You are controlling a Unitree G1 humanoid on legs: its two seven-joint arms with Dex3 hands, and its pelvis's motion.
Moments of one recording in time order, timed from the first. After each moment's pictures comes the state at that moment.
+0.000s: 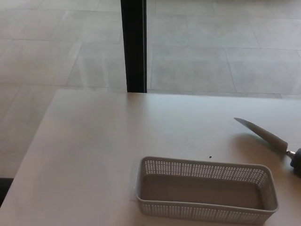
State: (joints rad) left_arm 0.05 0.60 0.24 1.31 0.01 -0.04 -0.09; right_arm 0.16 -0.48 -0.33 1.07 0.04 -0.15 0.14
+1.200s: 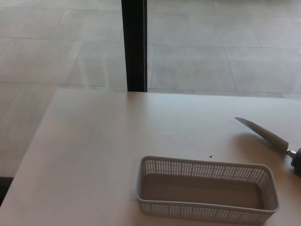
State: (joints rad) left_arm 0.06 0.60 0.25 1.32 0.02 -0.04 -0.10; right_arm -0.29 -0.97 -0.62 0.43 0.24 0.04 0.15
